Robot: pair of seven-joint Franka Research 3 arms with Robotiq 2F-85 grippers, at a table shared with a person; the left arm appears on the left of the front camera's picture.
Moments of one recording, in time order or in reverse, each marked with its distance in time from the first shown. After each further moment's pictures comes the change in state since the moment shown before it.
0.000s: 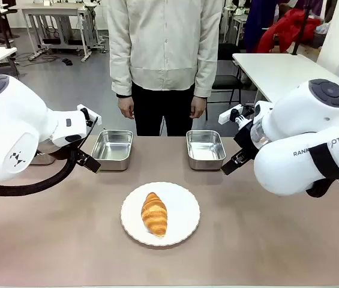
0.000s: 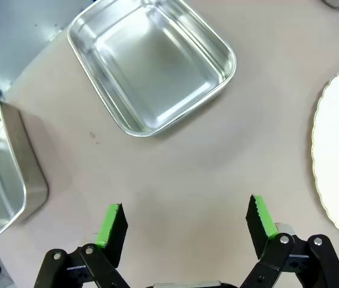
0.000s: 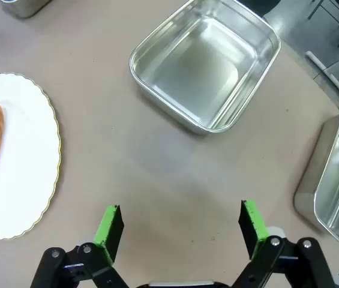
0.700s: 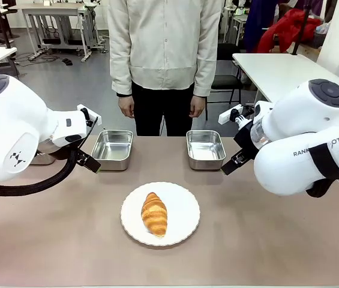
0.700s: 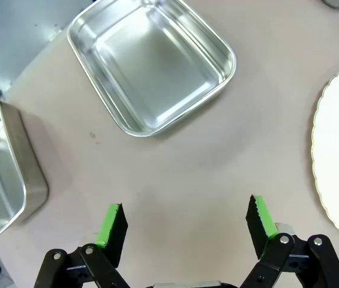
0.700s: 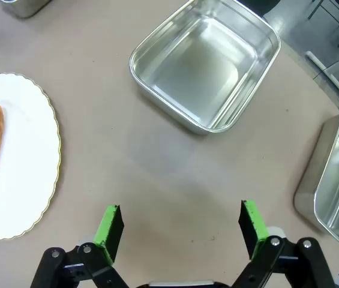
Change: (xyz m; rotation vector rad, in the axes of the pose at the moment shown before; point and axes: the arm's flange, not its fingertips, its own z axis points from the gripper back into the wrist) left arm 0.000 0.000 0.000 0.000 0.000 0.000; right arm 0.000 0.000 0.000 0.000 0.000 0.000
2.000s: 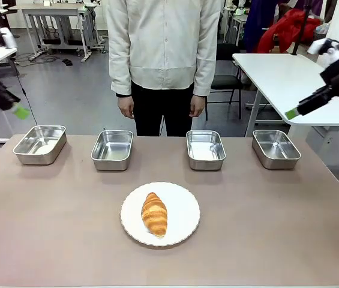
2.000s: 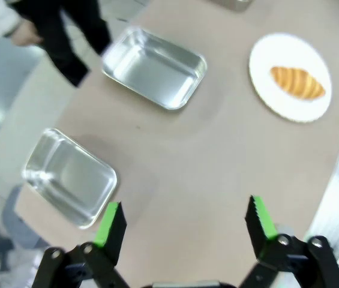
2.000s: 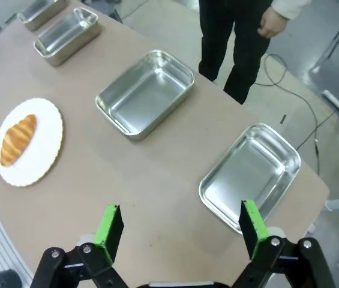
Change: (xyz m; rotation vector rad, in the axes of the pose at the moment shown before) left arm -0.003 0.189 0.169 -0.369 -0.102 -0.322; right arm -0.020 -0.210 0.131 0.222 -0.195 0.003
